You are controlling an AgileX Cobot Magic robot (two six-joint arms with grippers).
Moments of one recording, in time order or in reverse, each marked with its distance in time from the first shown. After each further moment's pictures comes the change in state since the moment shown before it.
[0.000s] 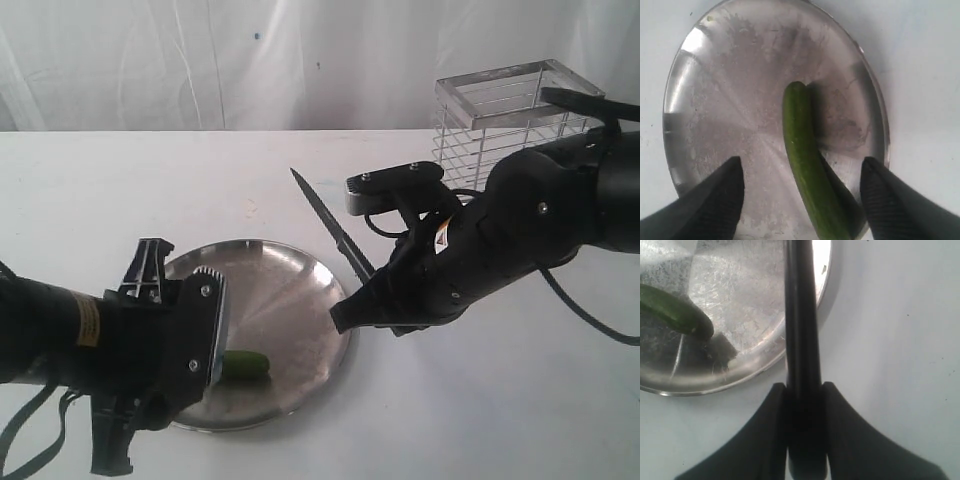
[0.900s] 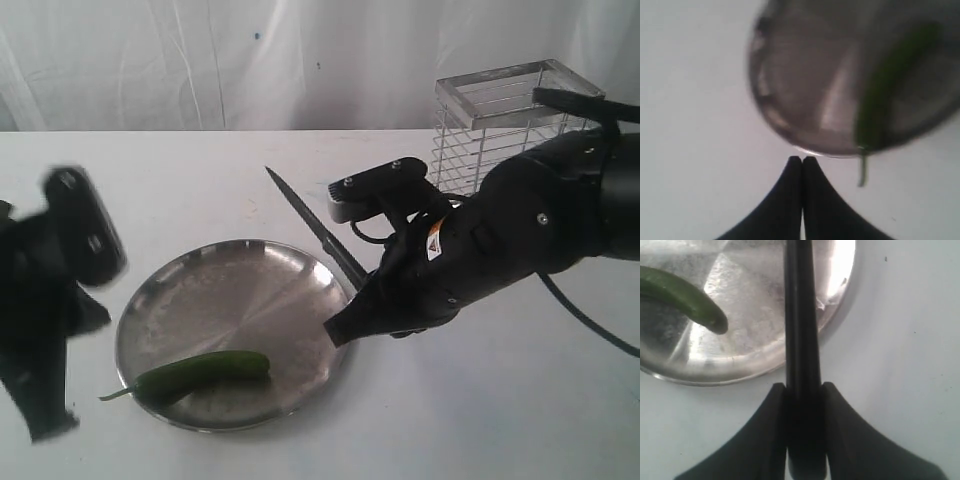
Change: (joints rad) left arm 0.142 -0.229 -0.028 0.197 0.285 -0.610; right arm 0.050 -0.025 0.000 -0.077 0.001 0.000
